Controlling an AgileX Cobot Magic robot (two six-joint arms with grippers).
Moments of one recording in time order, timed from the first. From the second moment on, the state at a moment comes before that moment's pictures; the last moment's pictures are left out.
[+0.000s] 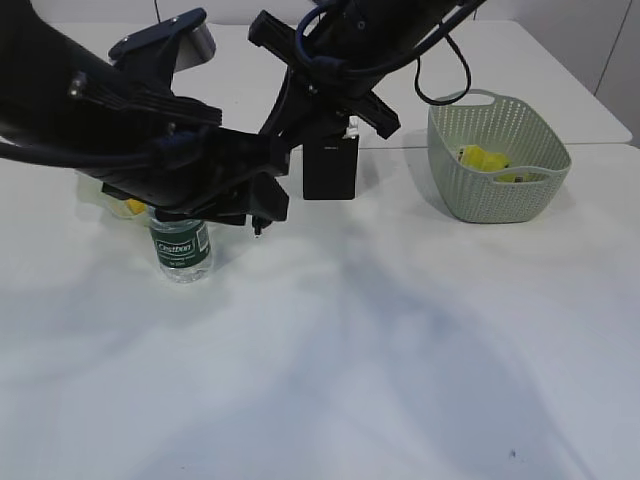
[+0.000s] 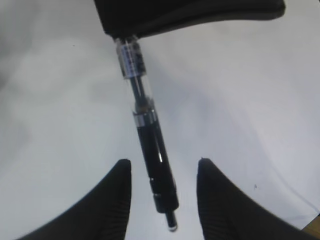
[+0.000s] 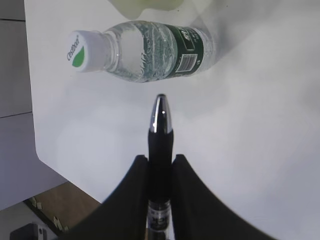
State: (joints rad) left arm -0.64 1.54 -1.11 -0.30 0.50 -0.24; right arm 0.37 2.14 -2.04 0.66 1.23 0.19
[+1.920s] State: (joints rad) left arm -0.64 1.57 -1.11 -0.33 0.45 -0.24; right arm 0.37 2.14 -2.04 0.66 1.23 0.17
